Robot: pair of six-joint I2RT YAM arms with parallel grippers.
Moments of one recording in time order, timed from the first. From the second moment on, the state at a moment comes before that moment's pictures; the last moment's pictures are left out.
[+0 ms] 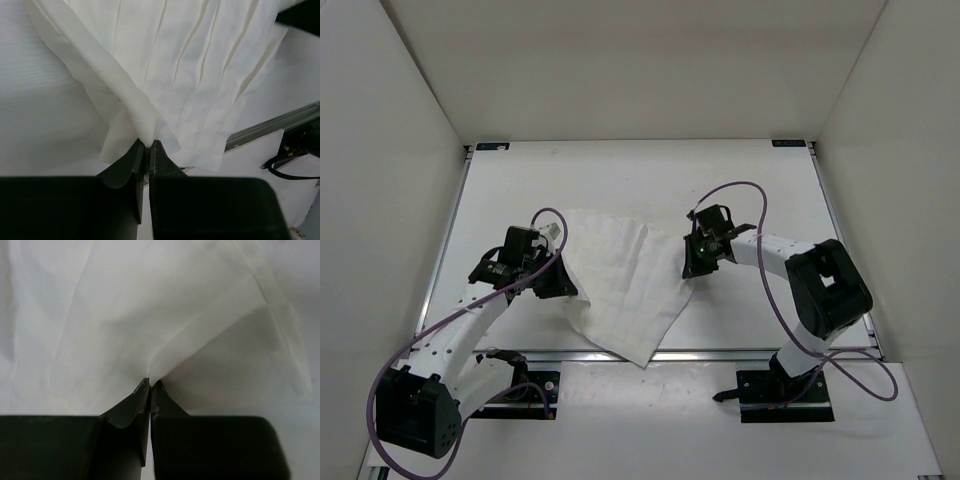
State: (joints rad) left arm -0.27 1.00 0.70 -0.68 0.34 -0.42; right arm 0.47 1.66 0.90 -0.32 -0.25 0.37
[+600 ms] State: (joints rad) left arm -0.33 0.99 0.60 -0.58 0.38 -0.49; right arm 0.35 1.78 1.35 -0.46 -0.22 0.23
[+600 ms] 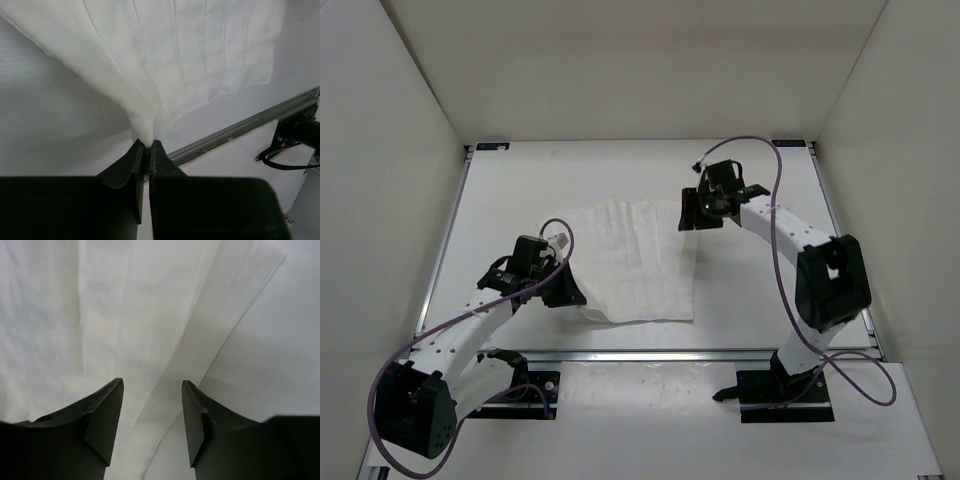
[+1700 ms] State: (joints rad) left arm -0.34 0.98 0.55 -0.52 0.39 -0.52; right arm 0.42 1.36 0.50 -0.18 -0.58 0.53
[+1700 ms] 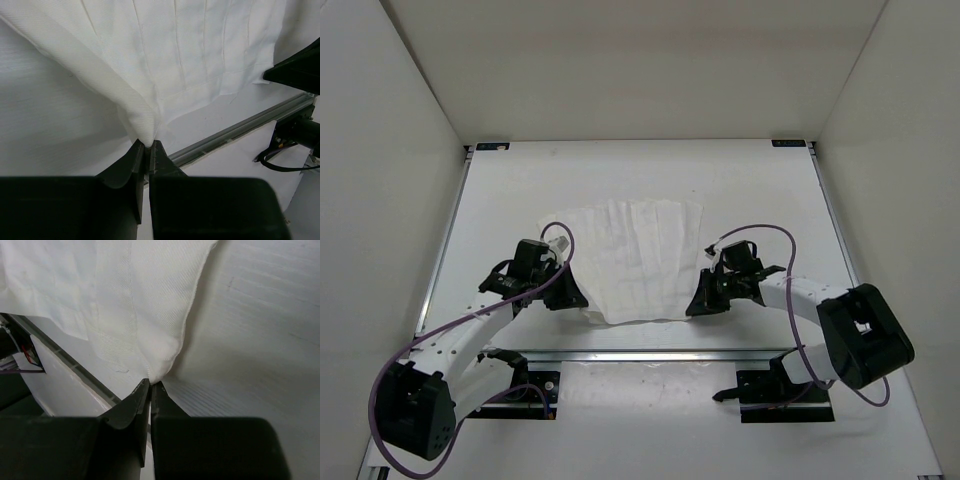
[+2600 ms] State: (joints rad) left arm -0.24 1.23 0.61 -0.38 0.38 -0.50; right arm 0.22 1.30 0.67 -0.33 -0.59 0.38
